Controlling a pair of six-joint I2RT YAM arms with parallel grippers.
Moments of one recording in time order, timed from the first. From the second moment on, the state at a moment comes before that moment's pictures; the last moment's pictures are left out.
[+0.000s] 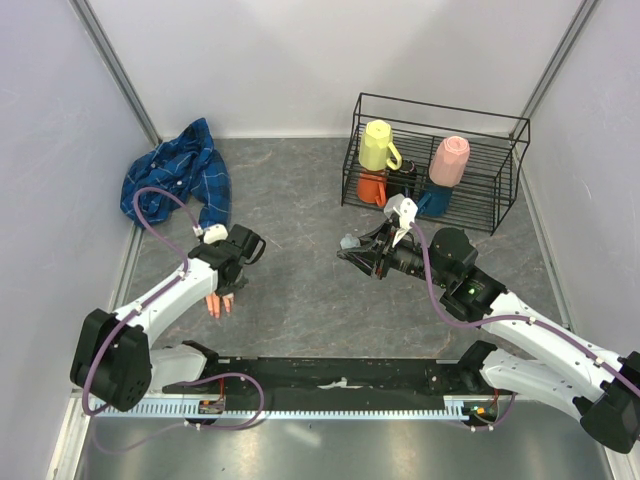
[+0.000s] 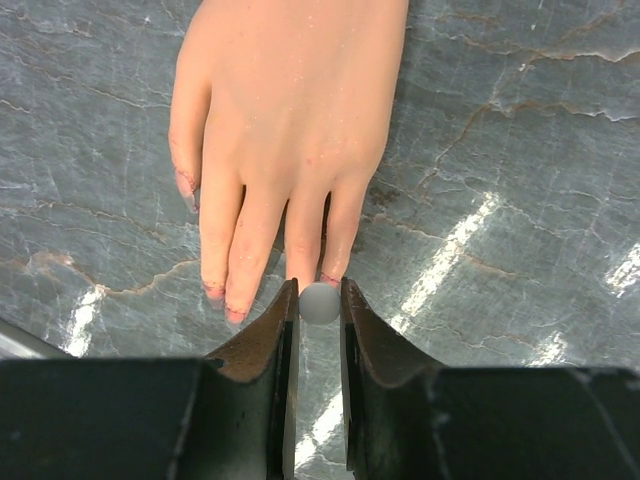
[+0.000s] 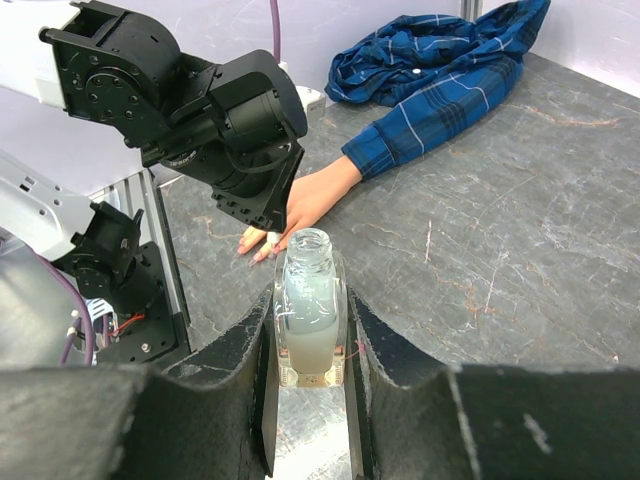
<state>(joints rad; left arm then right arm) -0.44 1.22 0.72 -0.82 -0.52 -0.84 0.76 0.91 0.68 0.25 -0.37 0.22</state>
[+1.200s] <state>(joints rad) -0.44 0.93 0.82 -0.85 -0.33 -0.76 0.76 0.92 0.68 0.24 -0.39 0.23</state>
